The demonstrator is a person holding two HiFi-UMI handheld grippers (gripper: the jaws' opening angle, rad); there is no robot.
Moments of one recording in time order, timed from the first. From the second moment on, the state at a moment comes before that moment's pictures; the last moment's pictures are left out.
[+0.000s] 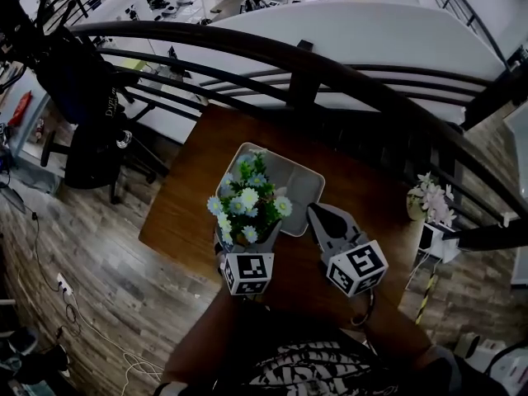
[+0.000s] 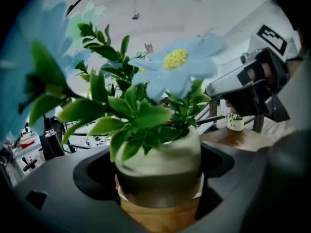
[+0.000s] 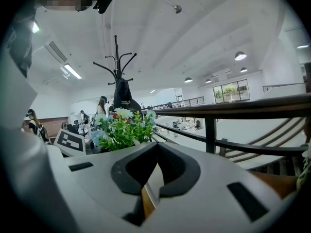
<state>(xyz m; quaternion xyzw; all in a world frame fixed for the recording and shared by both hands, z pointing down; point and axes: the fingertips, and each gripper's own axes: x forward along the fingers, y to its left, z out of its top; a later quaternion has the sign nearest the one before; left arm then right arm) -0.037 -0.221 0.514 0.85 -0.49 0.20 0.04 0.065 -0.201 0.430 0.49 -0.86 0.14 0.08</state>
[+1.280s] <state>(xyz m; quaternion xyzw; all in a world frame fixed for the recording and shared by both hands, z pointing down) -0.119 -0.196 0.667 0.82 -0.52 0.23 0.06 0.017 -0.202 0.479 0.45 -0.87 0.17 0.14</state>
